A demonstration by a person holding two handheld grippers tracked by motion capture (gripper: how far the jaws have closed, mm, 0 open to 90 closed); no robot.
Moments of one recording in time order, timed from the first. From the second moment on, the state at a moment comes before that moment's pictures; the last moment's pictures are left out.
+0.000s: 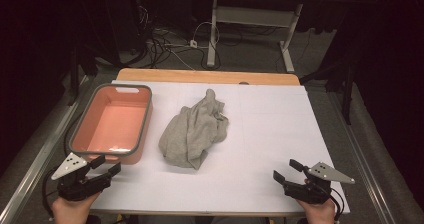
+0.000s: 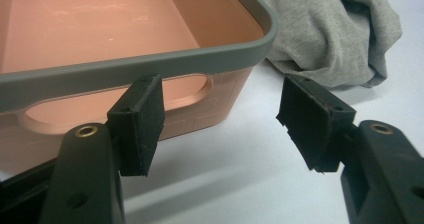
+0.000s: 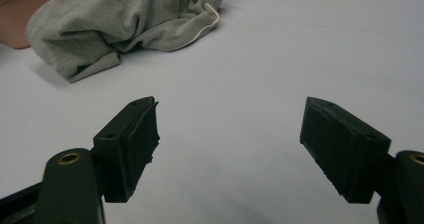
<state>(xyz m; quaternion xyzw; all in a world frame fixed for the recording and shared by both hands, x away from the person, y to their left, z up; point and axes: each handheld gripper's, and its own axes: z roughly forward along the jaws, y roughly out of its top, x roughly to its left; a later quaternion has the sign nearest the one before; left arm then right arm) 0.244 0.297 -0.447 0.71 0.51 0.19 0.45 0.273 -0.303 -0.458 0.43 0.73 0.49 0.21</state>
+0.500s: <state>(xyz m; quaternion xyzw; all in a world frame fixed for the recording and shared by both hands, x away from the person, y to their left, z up) 0.243 0.279 -0.442 0.72 0.48 0.18 0.47 0.272 -0.301 -0.457 0.42 0.73 0.50 0.21</state>
